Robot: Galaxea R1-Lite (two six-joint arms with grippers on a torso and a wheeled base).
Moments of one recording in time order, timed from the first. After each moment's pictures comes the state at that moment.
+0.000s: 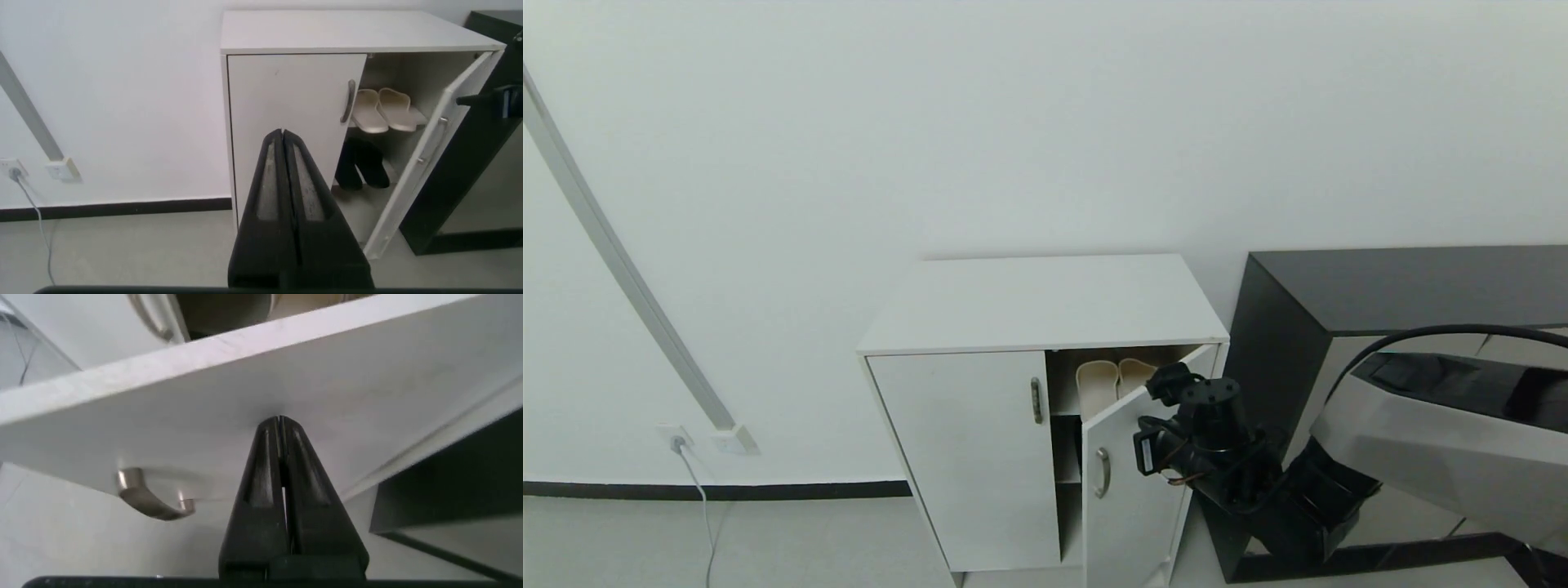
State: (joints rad) left arm 0.00 0.00 0.00 0.01 0.00 -0.01; right arm 0.64 2.31 -0.93 -1.02 -0.21 0.11
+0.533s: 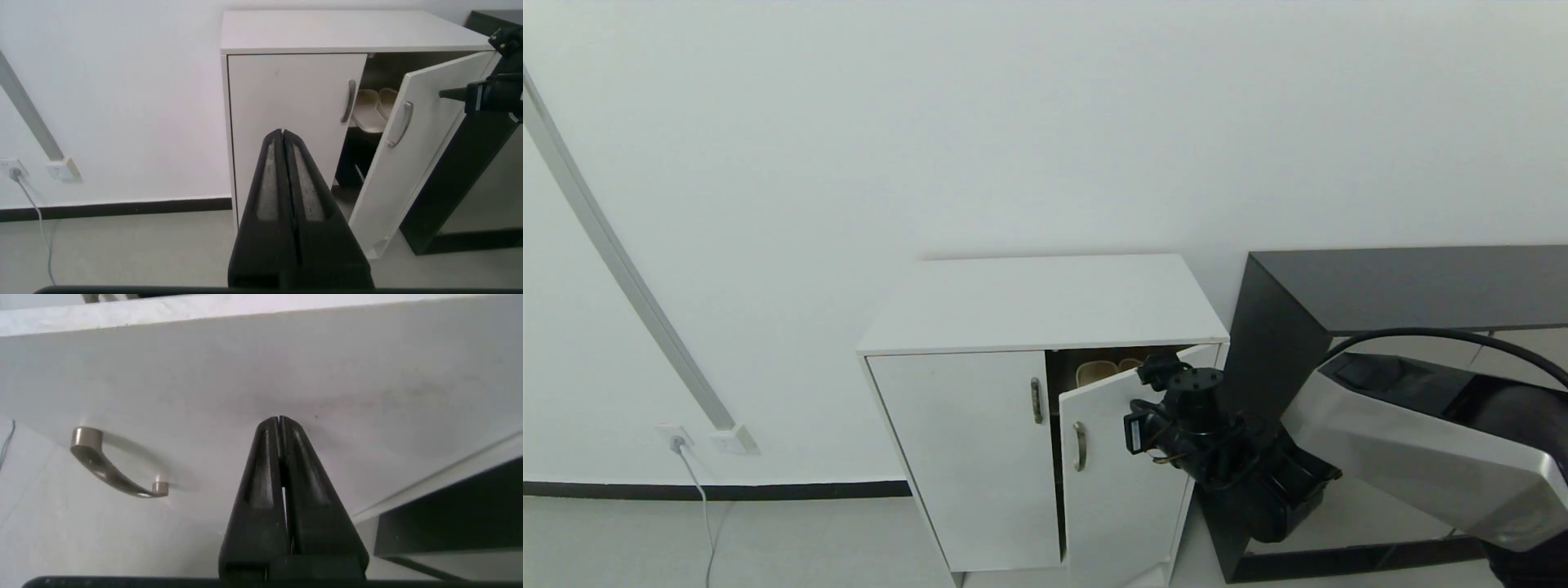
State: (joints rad) left arm 0.00 0.00 0.00 0.01 0.00 -0.01; right arm 0.61 2.41 -1.09 -1.01 -0.21 0.11
